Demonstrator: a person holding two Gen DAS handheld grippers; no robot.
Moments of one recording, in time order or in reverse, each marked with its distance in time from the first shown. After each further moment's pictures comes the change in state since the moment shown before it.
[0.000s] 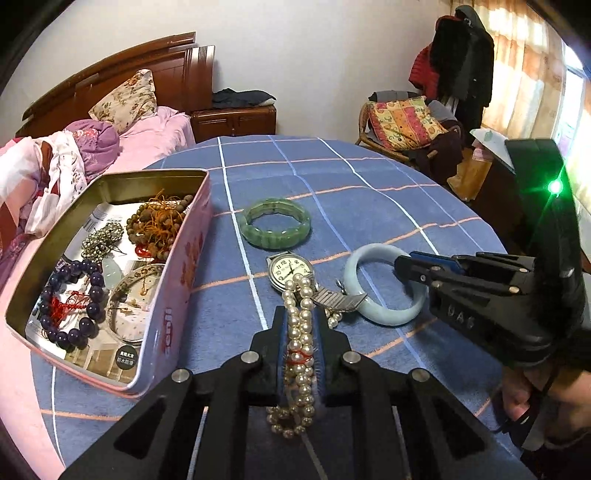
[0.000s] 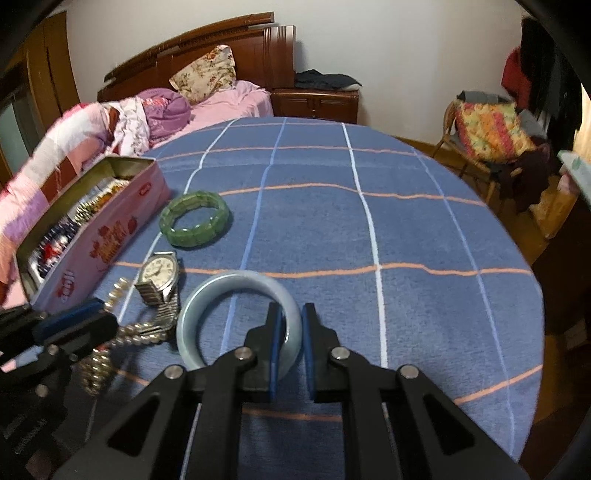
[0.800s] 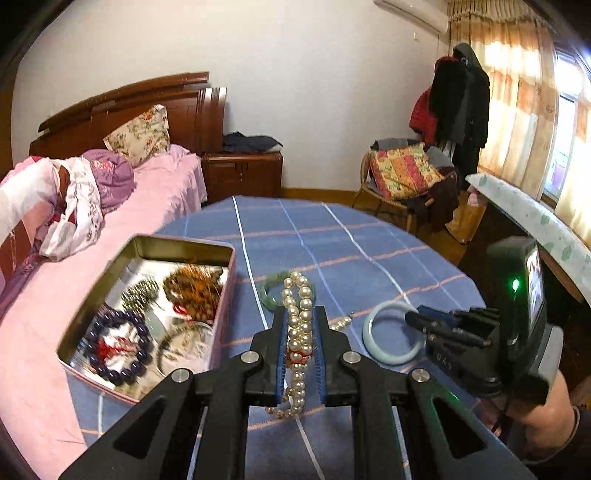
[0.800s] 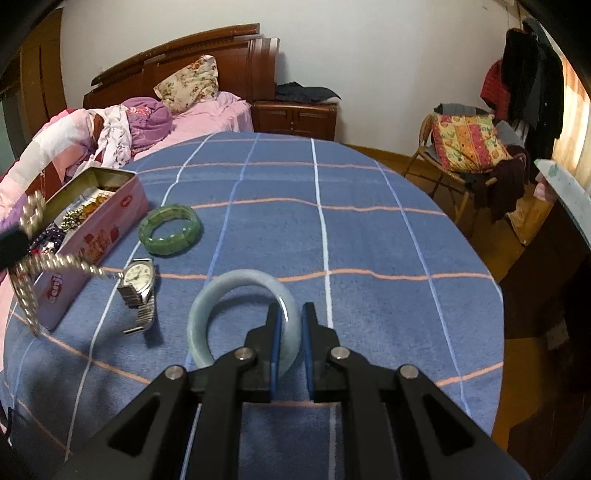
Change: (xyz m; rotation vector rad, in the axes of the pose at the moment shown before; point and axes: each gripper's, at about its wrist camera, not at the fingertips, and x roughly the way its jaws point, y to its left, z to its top) left arm -0.058 0.009 0.031 -0.029 -0.186 0.002; right arm -0.019 -0.015 0.001 0.016 -0.055 -0.066
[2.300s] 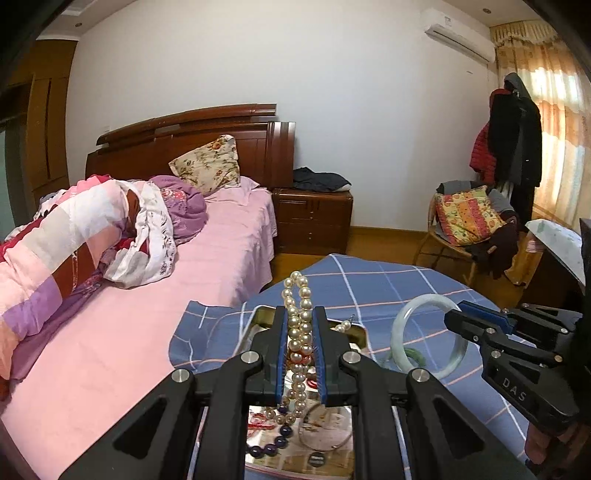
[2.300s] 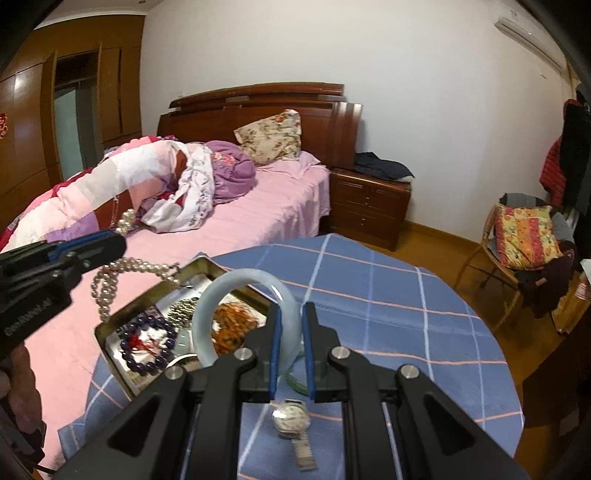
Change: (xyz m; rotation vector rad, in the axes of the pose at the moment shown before) left arm -0.025 0.096 0.048 -0.064 -0.117 0.229; right arm -0.042 0.109 0.087 -0.179 -0.221 0.204
